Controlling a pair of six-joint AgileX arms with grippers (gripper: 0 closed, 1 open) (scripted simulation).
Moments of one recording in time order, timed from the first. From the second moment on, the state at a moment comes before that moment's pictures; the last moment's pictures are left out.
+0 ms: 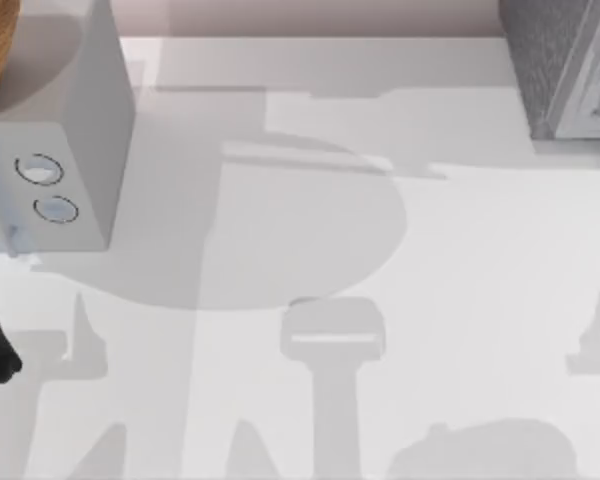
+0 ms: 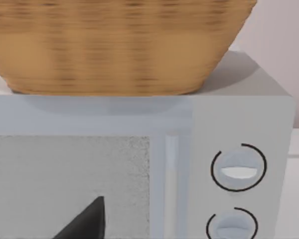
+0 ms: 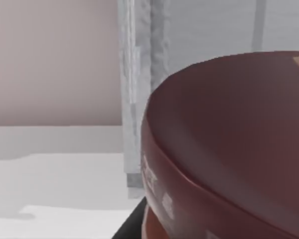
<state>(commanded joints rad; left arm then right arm) 0.00 0.00 0.00 0.00 0.00 0.00 0.01 0.06 0.06 -0.02 0.01 0.01</state>
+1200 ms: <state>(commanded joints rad) 0.00 0.00 0.00 0.00 0.00 0.00 0.18 1.27 1.75 -0.49 0.19 0.02</state>
